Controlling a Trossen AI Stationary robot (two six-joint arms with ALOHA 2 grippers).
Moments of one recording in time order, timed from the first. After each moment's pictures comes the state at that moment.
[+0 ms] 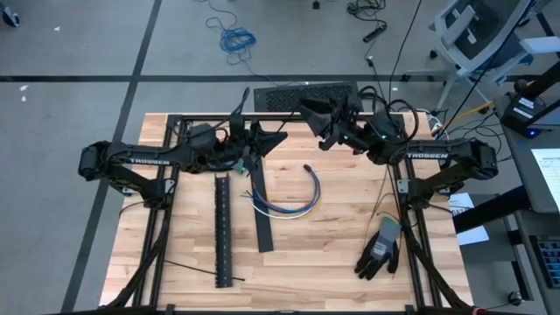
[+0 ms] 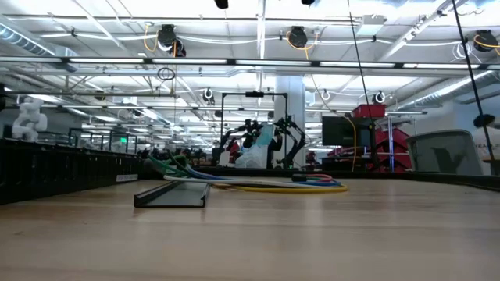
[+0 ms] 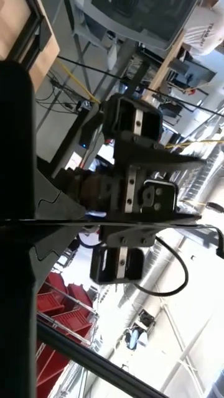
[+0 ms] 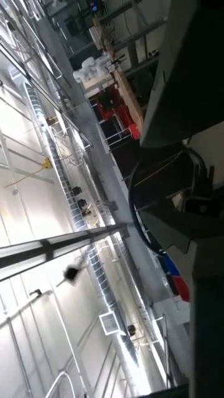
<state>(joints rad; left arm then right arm) 0.10 1.32 1.01 0.66 -0.01 -0.54 -0.18 1.34 1.07 0.79 0.12 0.44</state>
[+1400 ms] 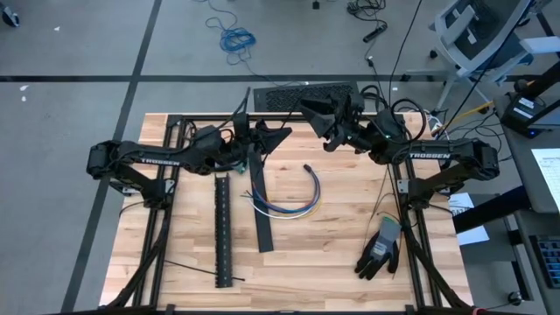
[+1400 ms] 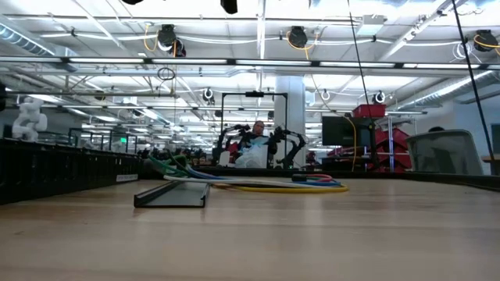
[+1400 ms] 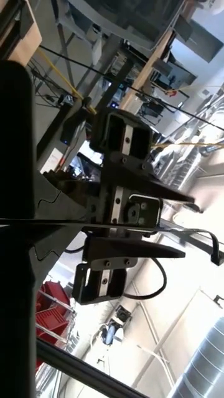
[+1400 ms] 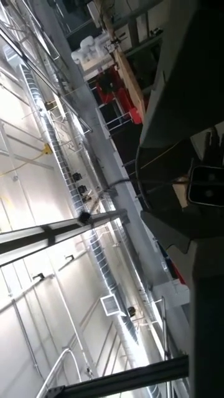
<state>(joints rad) 0.10 1.41 1.01 0.83 -0.05 -0.57 -0.18 1.32 1.07 0.80 0.07 0.46</state>
